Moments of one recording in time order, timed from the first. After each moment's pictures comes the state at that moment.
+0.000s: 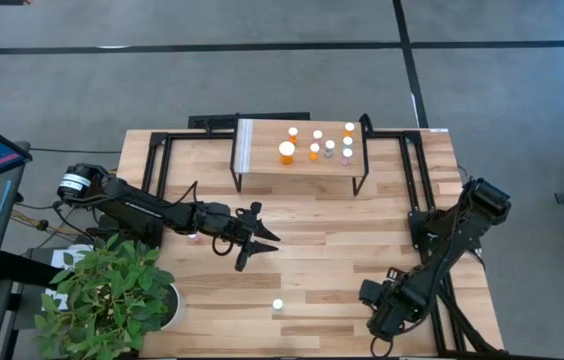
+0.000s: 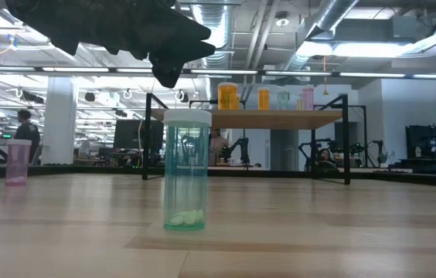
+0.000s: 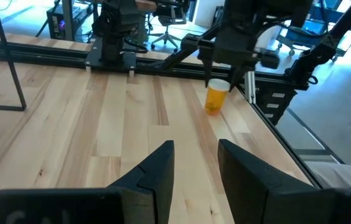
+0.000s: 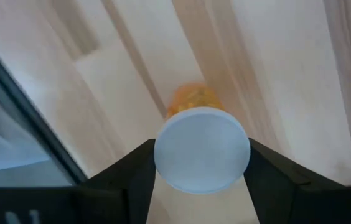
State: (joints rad) left arm -0.15 1.46 0.62 0.62 0.08 -0.18; right arm 0.86 1.66 1.13 -0.93 -0.06 1.31
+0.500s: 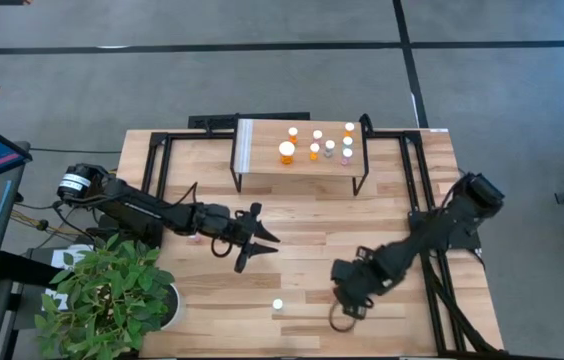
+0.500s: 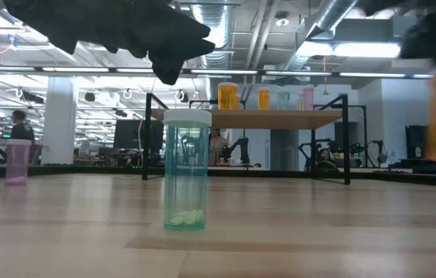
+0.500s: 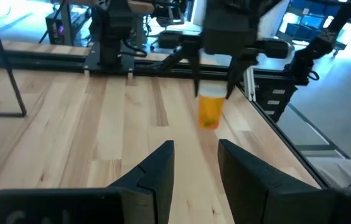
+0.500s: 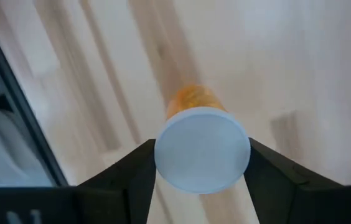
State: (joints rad) left arm -0.16 1.46 0.62 0.62 0.08 -0.14; right arm 0.60 1.66 1.25 -0.93 0.01 0.95
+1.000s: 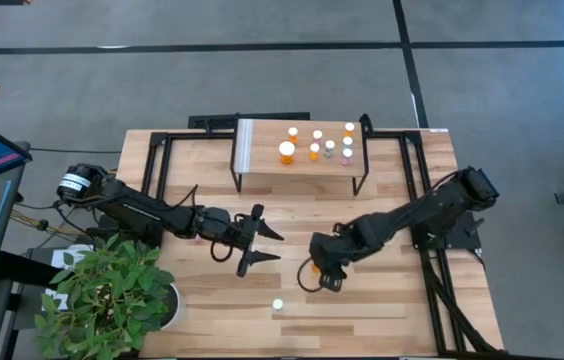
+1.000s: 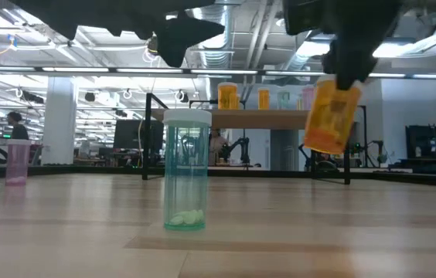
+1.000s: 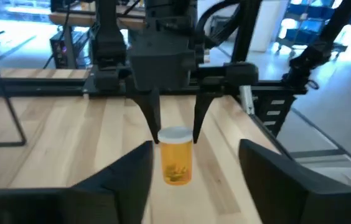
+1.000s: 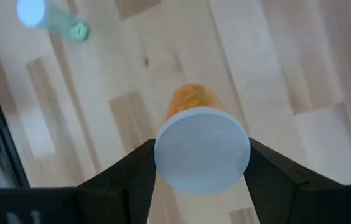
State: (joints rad) left arm -0.21 1.46 0.68 0.61 0.02 -0.10; right arm 0.35 1.66 1.25 -0.80 0.00 0.70
